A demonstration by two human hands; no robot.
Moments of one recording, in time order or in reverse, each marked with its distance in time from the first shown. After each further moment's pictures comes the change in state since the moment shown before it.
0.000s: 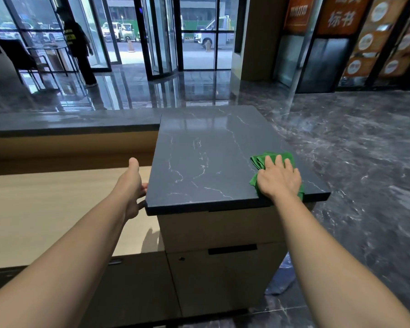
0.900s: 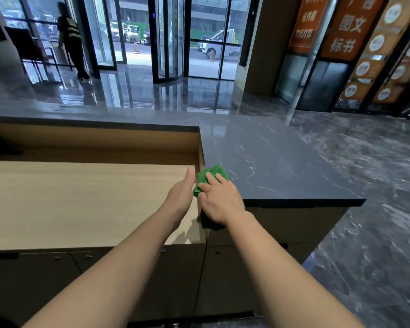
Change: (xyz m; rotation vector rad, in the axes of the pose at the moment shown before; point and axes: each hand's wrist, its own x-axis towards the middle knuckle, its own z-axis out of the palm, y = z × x) left_hand 0.006 -0.036 -0.084 0.176 -0.387 0.282; right_hand -0.148 -0.211 0.020 0.004 -0.114 -0.590
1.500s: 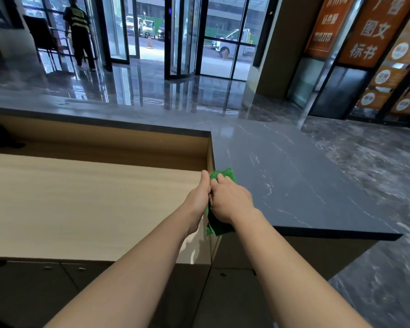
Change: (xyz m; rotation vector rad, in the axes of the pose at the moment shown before) left_hand 0.082 -0.009 0.016 -0.235 -0.101 -0.081; right_hand 0.066 0.006 -0.009 -0.106 -0.041 0.025
